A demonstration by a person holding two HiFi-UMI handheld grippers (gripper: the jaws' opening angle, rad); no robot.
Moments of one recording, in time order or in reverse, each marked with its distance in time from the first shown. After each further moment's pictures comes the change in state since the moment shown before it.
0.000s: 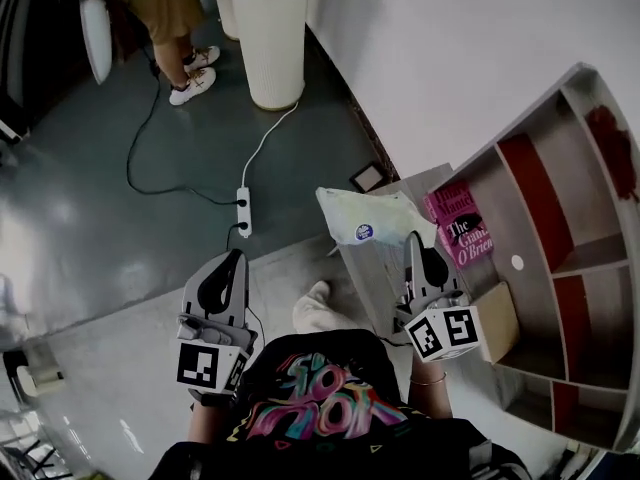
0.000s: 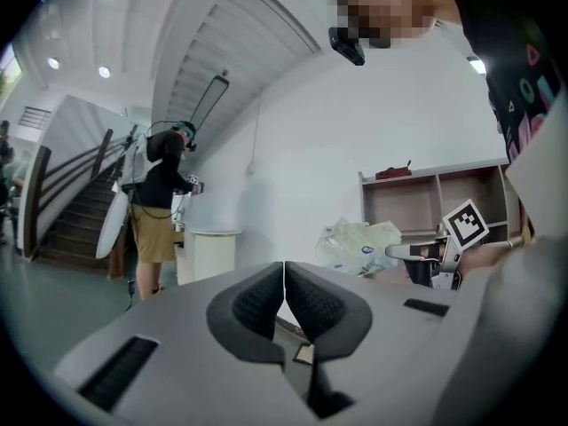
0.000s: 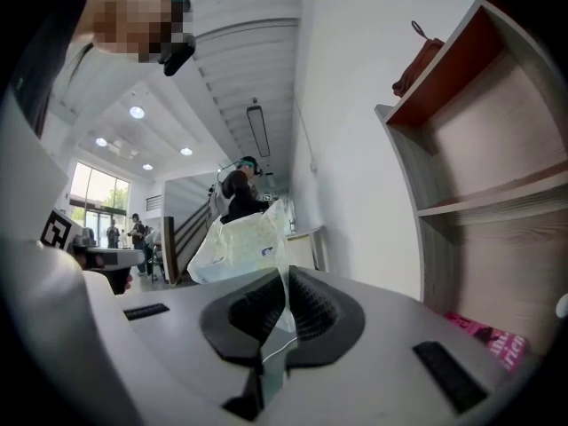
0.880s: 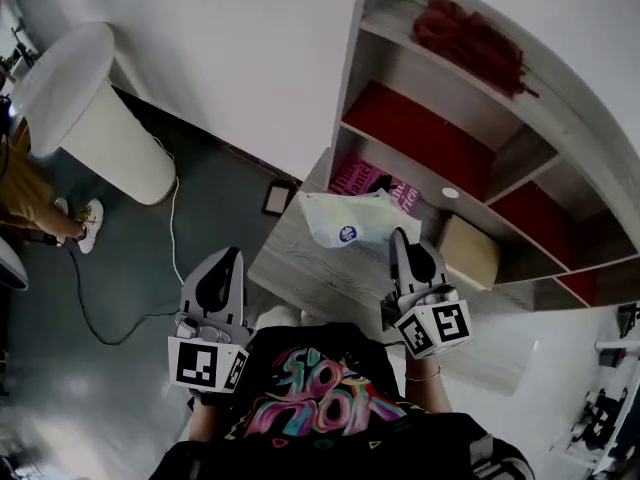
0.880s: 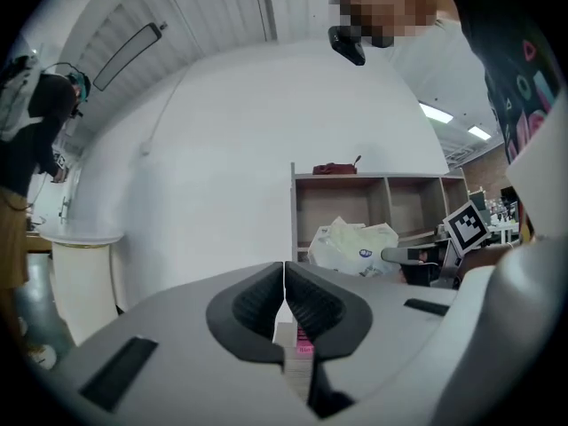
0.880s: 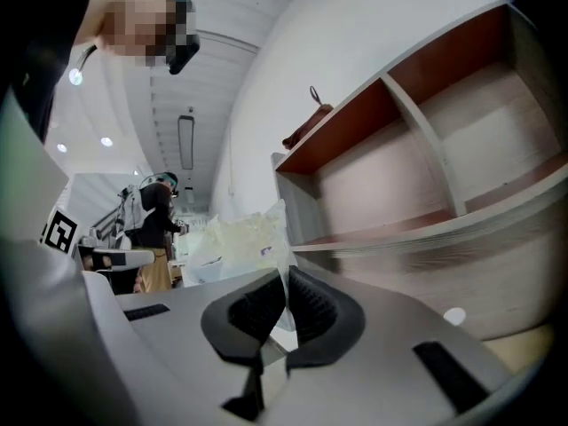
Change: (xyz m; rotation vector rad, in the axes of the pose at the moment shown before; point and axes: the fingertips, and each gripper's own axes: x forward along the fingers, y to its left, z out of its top) left arm 0.205 -0.141 0.040 0.101 -0.013 -0.657; right arm -0.080 -0.138 0.037 0.061 -0.170 -0.585
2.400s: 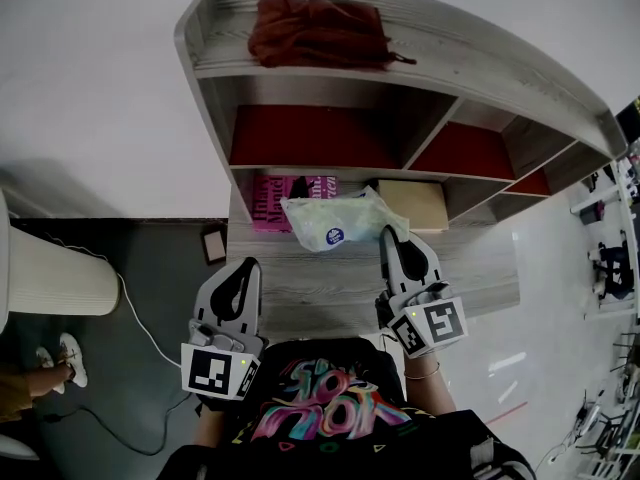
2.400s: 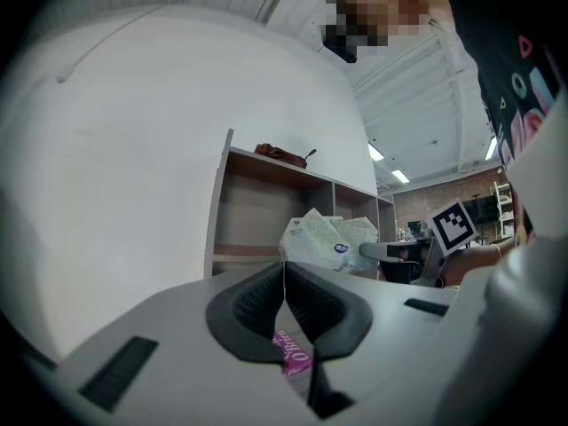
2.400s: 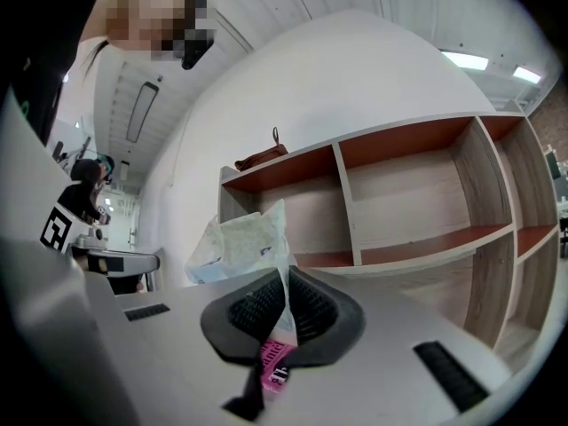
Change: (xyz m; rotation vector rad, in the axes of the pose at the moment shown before) left arm 0.114 -0.081 0.000 -0.044 -0.008 -0.592; right arm -0.055 -0.054 0.037 -0.107 -0.073 -0.481
